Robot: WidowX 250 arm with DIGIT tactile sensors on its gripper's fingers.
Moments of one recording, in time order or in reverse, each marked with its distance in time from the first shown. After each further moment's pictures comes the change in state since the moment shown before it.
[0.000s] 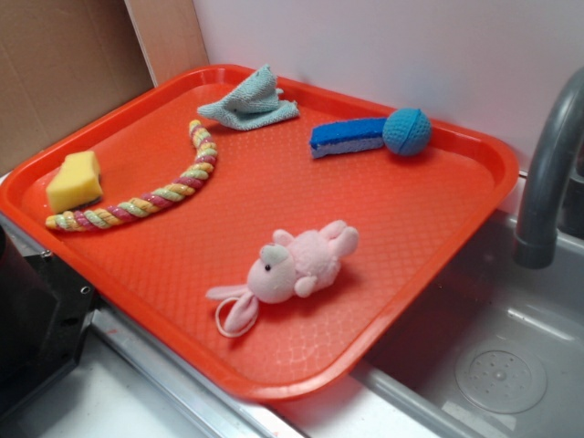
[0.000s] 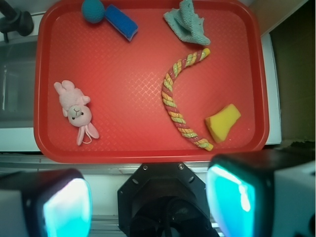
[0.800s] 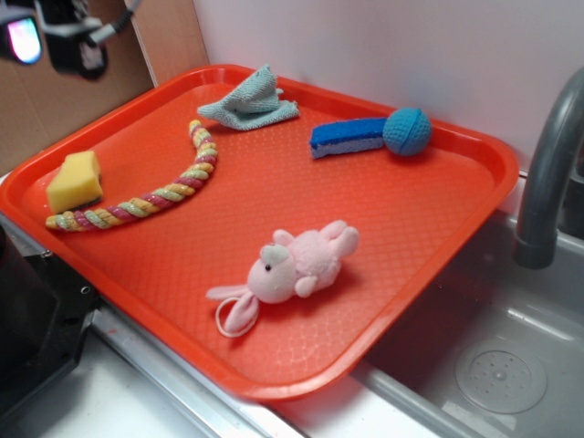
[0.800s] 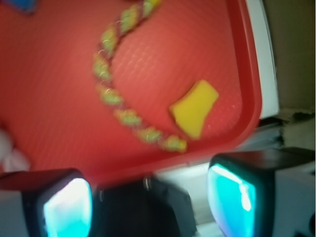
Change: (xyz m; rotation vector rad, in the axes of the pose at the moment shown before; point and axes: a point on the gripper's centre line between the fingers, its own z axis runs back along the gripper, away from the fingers) arm 0.029 0.084 -0.106 0.073 0.198 0.365
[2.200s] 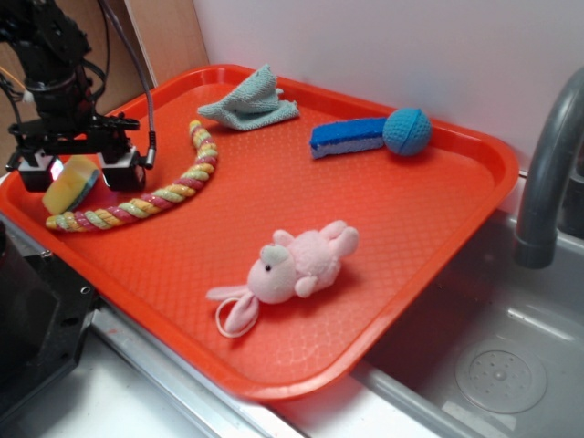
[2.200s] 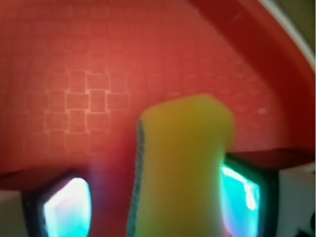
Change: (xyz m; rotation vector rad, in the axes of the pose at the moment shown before) arm 0.034 0.037 -0.113 0.017 -0.148 0.425
